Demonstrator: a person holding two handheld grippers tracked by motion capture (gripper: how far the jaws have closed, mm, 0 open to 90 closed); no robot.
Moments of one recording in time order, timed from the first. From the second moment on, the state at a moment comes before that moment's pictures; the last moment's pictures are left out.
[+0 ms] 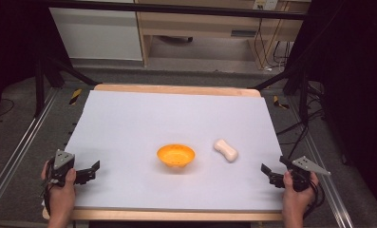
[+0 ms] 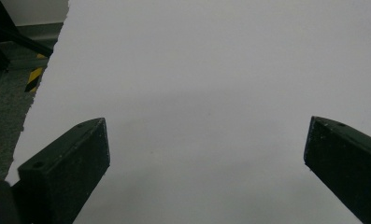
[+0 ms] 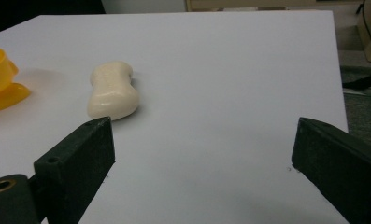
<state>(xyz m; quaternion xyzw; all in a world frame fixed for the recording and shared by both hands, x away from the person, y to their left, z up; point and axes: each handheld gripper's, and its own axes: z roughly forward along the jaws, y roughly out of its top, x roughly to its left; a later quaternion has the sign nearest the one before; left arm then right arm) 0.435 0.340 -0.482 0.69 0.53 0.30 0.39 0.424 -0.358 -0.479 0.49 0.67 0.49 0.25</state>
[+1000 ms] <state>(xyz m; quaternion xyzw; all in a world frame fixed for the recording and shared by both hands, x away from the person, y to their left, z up) 0.434 0.341 -0.482 0.69 0.53 0.30 0.39 0.493 -0.272 -0.443 0.43 0.86 0.25 0.12</state>
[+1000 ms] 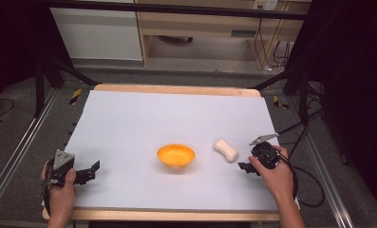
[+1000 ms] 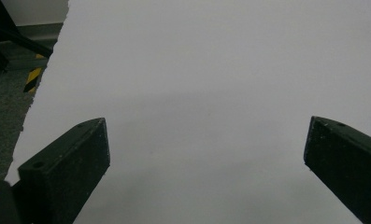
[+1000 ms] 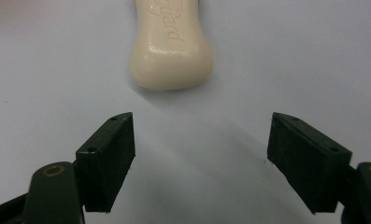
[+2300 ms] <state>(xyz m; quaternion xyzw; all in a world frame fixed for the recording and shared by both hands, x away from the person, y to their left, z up) 0.435 0.342 -0.482 0.69 0.53 0.29 0.39 0.552 -0.207 -0.432 0.41 0.89 0.19 0.08</state>
